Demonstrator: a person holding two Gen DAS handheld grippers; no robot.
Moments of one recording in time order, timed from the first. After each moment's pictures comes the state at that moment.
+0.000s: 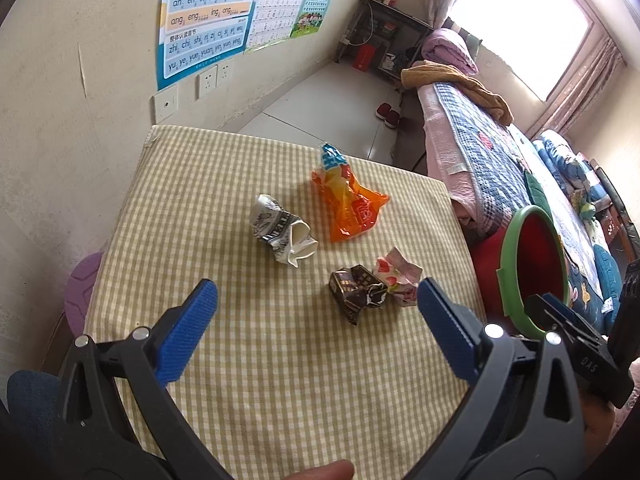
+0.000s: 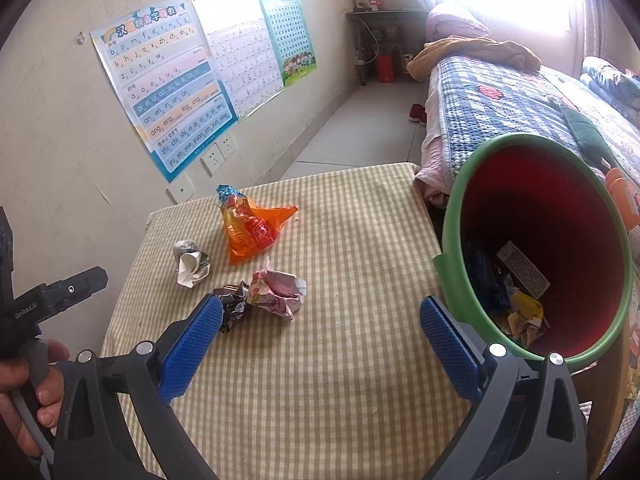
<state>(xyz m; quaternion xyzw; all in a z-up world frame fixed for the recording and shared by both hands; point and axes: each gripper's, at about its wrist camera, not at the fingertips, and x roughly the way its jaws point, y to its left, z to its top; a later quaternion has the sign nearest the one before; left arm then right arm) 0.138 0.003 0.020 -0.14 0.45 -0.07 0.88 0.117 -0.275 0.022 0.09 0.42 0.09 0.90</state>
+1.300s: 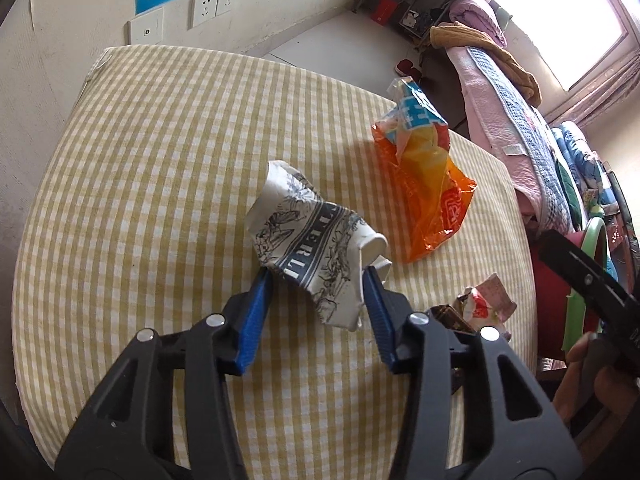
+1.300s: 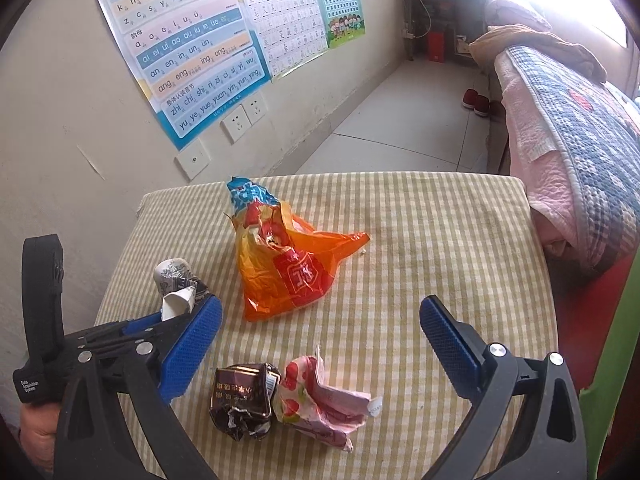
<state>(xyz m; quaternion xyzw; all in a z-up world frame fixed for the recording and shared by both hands) 0.238 0.016 -0.096 -0.18 0.53 -0.08 0.83 0.257 -0.196 -0.039 0.04 0.45 0.16 0.88</state>
